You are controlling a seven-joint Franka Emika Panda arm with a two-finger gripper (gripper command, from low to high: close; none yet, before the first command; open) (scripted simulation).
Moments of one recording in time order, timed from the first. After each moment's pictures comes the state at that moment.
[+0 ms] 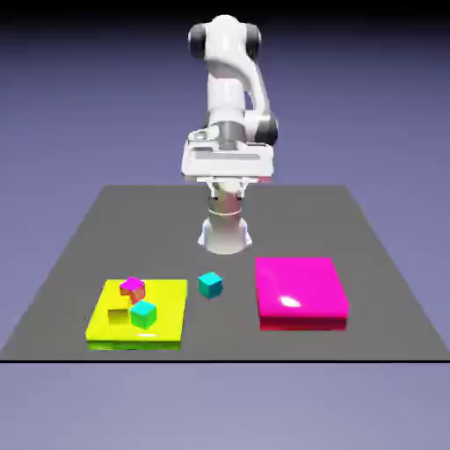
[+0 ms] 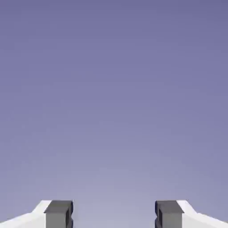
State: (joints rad) arm 0.02 -0.53 -0.03 -2.81 0.03 2.99 0.76
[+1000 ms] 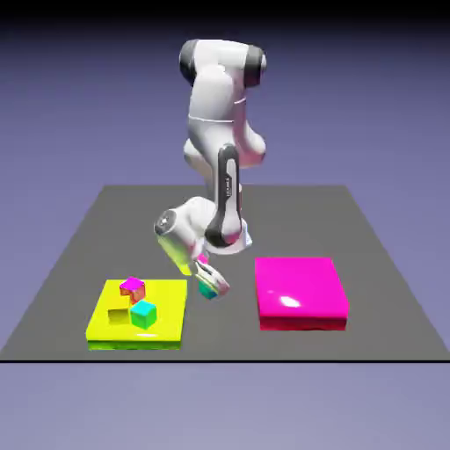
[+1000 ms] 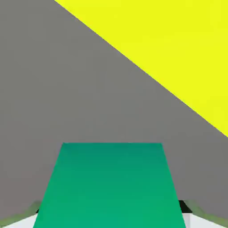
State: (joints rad) arm 0.14 0.17 -0.39 -2.75 0.56 2.41 0.92
